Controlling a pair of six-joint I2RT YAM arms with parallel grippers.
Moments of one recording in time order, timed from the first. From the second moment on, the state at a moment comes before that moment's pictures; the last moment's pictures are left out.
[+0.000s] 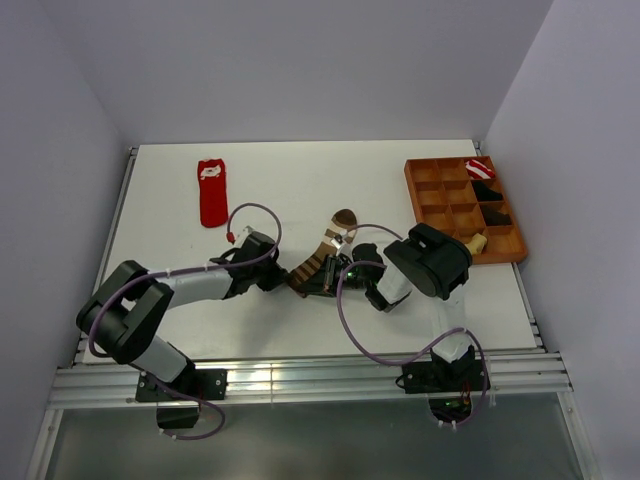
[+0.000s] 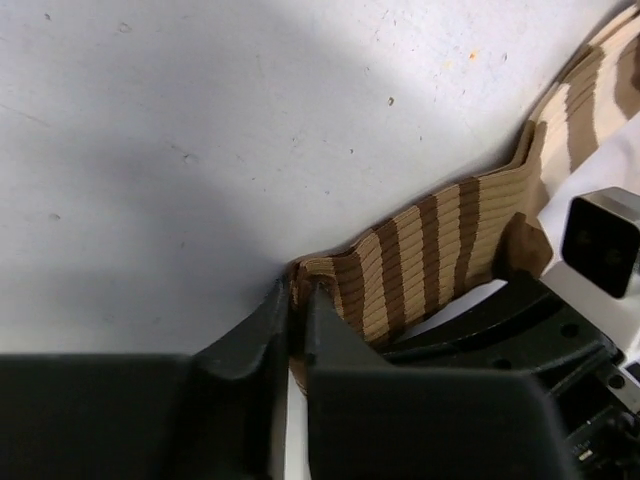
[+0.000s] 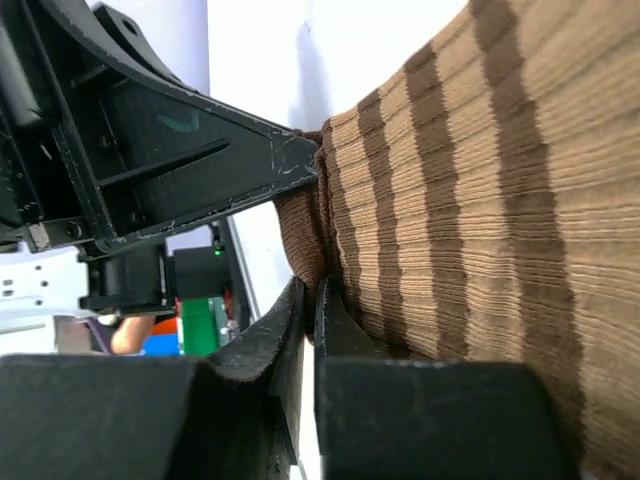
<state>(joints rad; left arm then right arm) -0.66 1.54 0.63 0.03 -0.08 -1.24 0.63 2.05 0.51 1.18 -0.65 1.12</state>
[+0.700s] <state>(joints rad) -0.70 1.71 1.00 -0.47 -0.20 -1.04 0.89 1.54 0.62 0.43 -0.04 0.51</state>
